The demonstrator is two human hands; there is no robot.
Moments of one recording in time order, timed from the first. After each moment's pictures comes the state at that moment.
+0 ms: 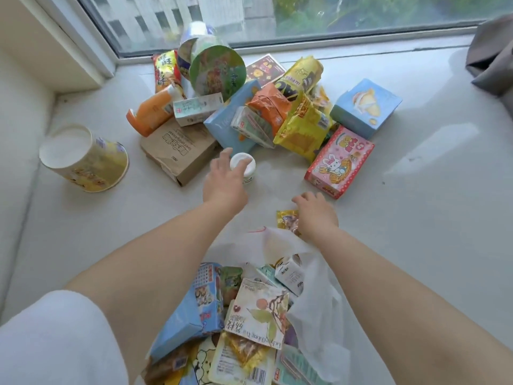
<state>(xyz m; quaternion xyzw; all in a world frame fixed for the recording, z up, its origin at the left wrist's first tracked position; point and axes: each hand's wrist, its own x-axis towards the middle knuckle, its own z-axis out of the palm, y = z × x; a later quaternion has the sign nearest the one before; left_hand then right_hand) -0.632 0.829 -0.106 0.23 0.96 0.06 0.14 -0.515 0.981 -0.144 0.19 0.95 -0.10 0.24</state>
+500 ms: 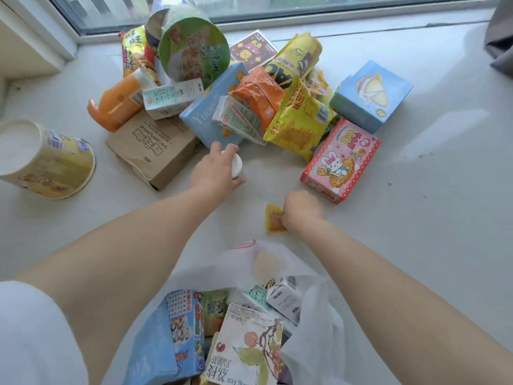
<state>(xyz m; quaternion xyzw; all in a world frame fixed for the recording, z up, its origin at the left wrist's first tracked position) -0.683 0.856 -0.151 0.24 0.95 0.10 0.16 -0.561 0.989 -0.163 0.24 0.93 -0.13 0.26</state>
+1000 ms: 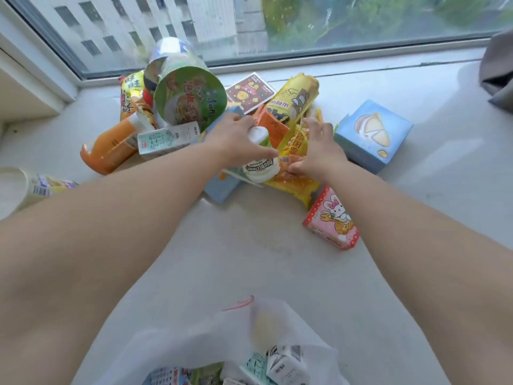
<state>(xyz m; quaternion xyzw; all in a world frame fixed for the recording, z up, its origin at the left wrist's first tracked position) -0.779 0.941 -0.092 0.28 0.93 0.13 0.20 -0.680 1.096 -0.125 0.26 0.93 -0.26 0.09</state>
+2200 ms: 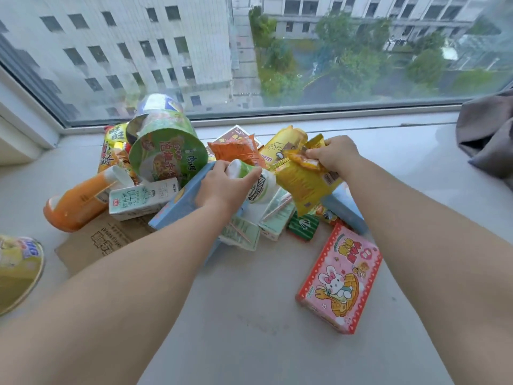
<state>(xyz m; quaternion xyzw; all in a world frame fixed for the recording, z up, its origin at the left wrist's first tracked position) -0.798 0.979 -0.123 0.05 0.92 0.36 0.16 -0.759 1.198 -0.100 0.37 0.86 -0.35 0.02</state>
